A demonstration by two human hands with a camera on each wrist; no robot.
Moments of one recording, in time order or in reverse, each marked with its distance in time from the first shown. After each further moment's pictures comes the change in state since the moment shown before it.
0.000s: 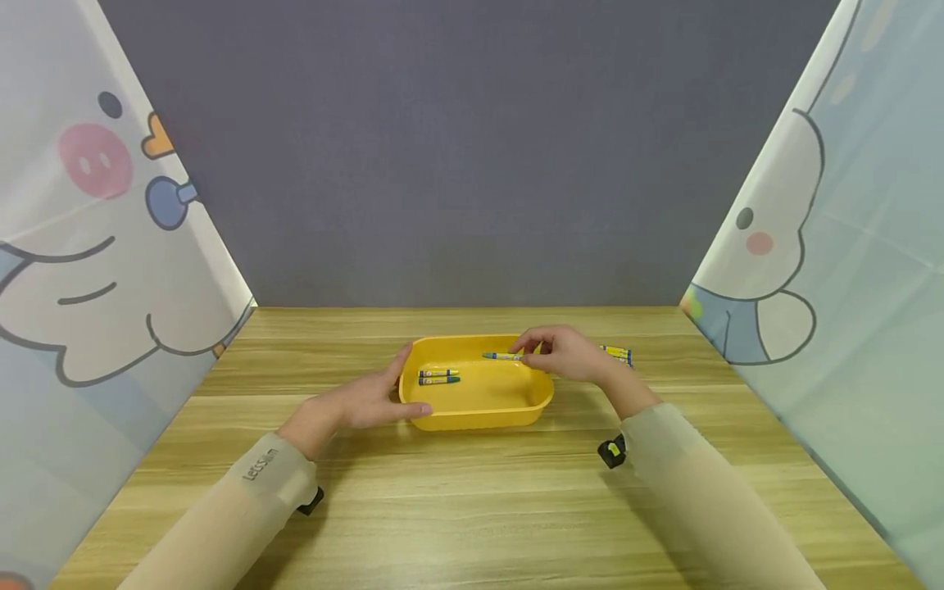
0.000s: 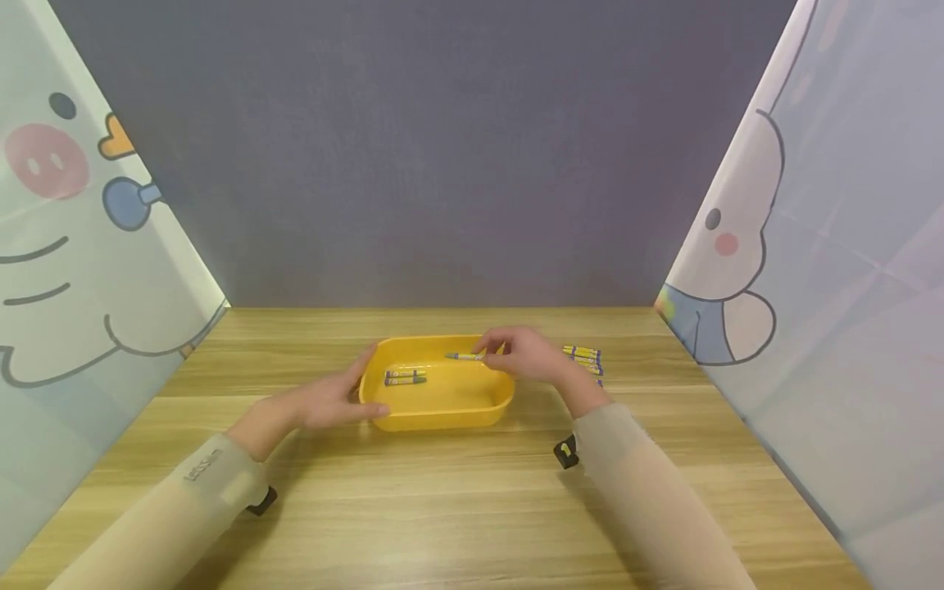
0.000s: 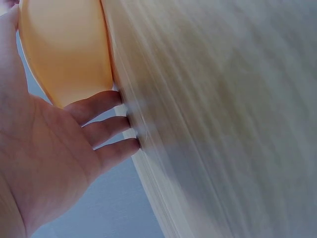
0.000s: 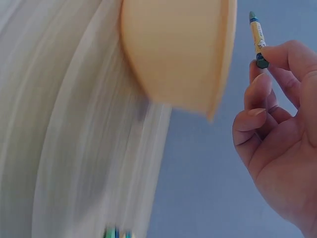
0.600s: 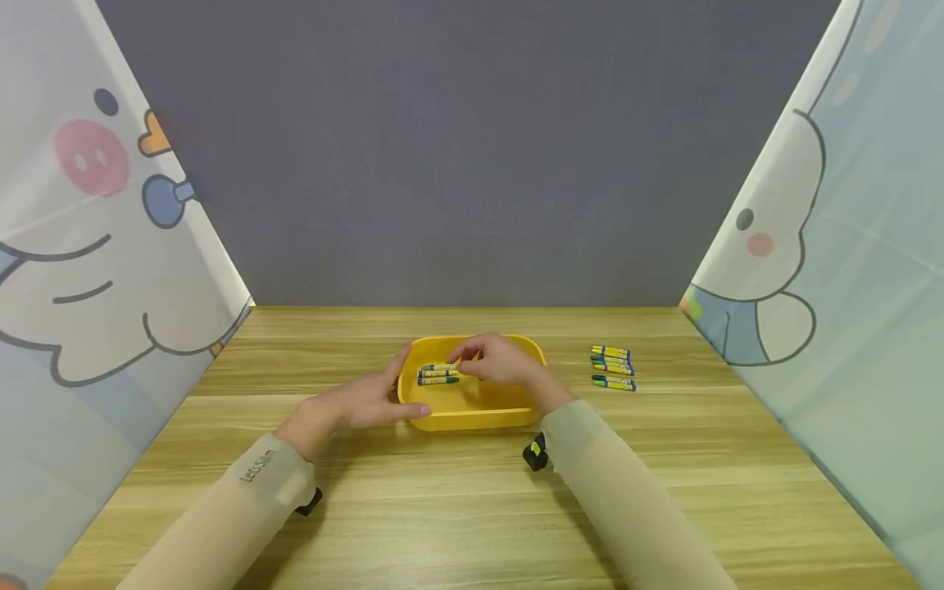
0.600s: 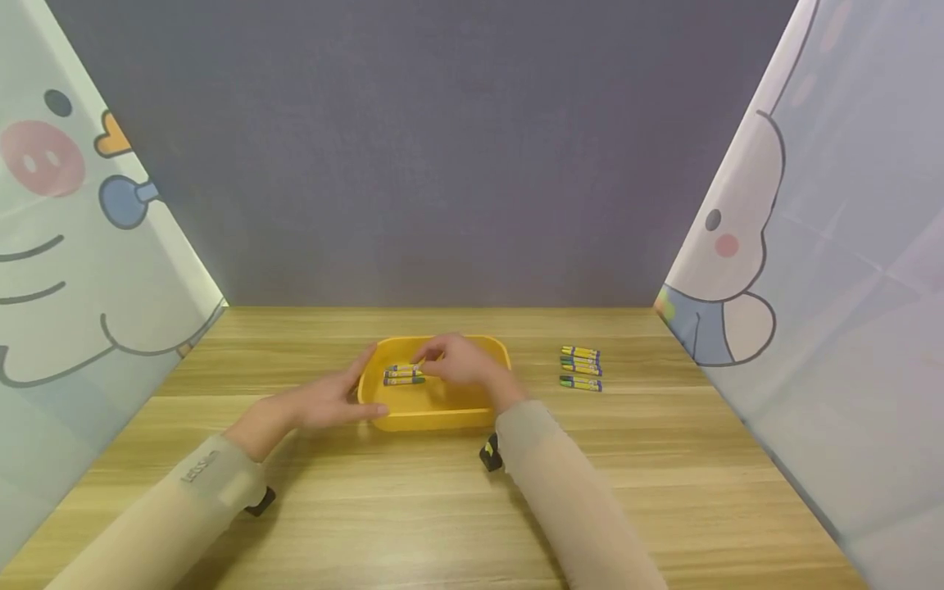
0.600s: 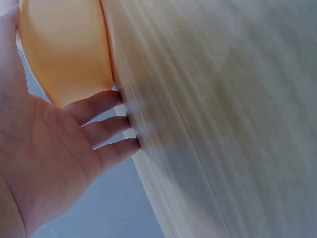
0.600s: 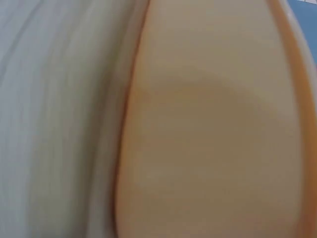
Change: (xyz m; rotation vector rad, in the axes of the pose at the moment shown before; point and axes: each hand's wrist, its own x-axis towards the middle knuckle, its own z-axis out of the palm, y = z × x) left_hand 0.004 -0.001 0.001 -0.014 0.014 -0.002; right_hand 0.069 -0.028 0.073 0.075 -0.065 0.012
